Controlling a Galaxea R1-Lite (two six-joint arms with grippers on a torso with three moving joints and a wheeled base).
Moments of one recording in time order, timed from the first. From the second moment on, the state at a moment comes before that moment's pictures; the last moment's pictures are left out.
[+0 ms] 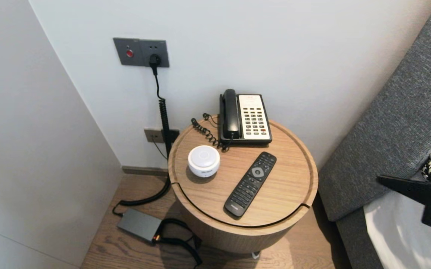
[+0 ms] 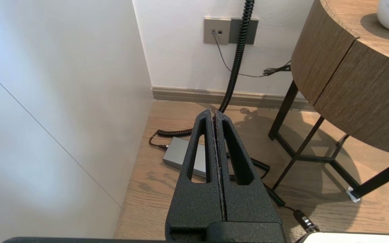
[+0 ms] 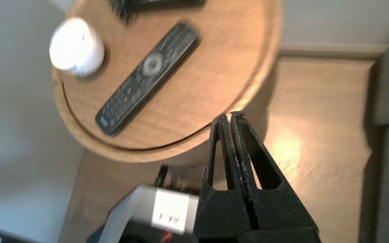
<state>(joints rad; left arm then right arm) 0.00 0.00 0.00 -0.02 0.00 0.01 0.36 1.02 -0.71 -0.01 0.01 0.24</state>
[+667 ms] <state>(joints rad) 0.00 0.00 0.00 -0.02 0.00 0.01 0.71 1.44 -0.83 -0.11 -0.19 0.34</state>
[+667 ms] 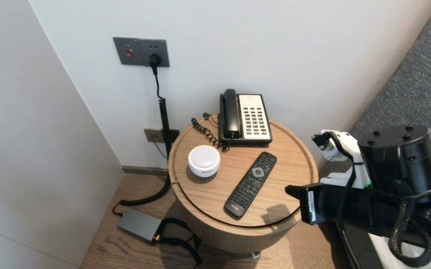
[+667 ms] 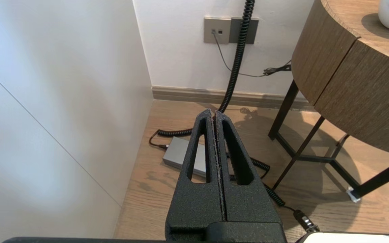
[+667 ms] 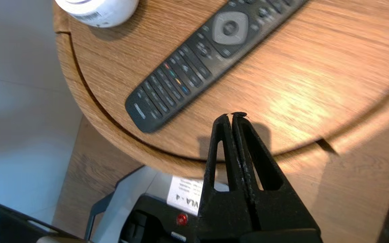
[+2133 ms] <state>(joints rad) 0.00 0.00 0.00 -0.02 0.00 0.01 0.77 1.61 -0.67 -0.25 -0.22 0.33</state>
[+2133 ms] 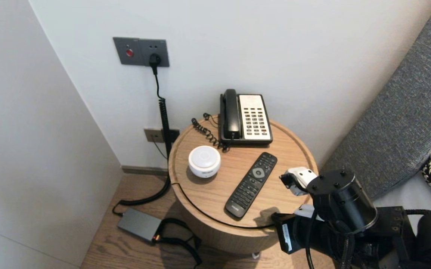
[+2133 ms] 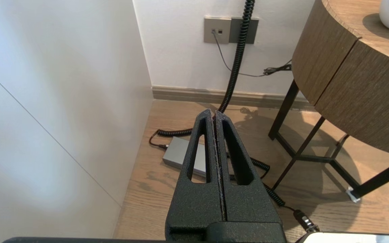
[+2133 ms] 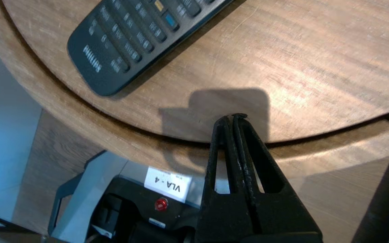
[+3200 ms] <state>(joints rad) 0.00 0.00 0.00 -0.02 0.00 0.01 0.83 1.44 -0.52 -0.24 -0.22 0.33</state>
